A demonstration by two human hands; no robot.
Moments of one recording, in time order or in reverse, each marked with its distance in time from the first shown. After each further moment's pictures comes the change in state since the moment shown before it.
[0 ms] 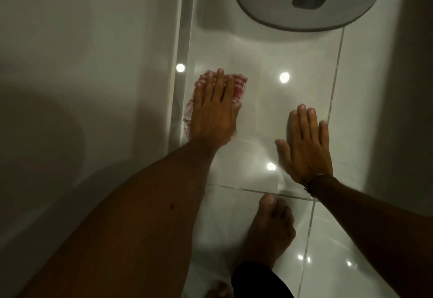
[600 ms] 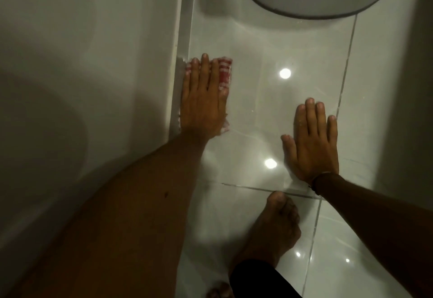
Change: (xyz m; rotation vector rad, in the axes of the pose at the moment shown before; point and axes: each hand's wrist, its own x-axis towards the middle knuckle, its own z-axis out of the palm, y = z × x) left_hand 0.007 -0.034 0.021 0.114 0.099 -0.044; right_hand 0.000 0.004 0.016 0.010 0.057 0.000
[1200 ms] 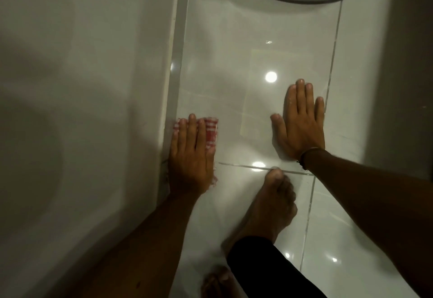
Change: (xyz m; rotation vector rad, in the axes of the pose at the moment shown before) left_hand -0.189 0.005 0.048 -0.168 0.191 -0.030; right_hand -0.004 -0.019 -0.003 0.024 -0.022 0.020
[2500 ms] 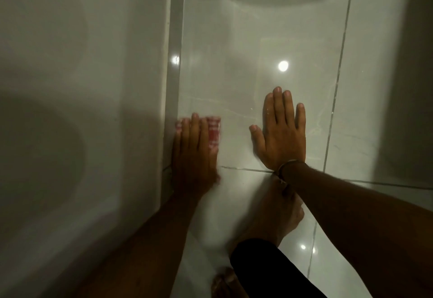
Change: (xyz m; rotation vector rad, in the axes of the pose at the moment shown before) left_hand 0.017 0.005 -0.012 0.039 -0.110 -0.014; right_hand -0.016 -0.051 0.028 -0.021 0.130 -0.038
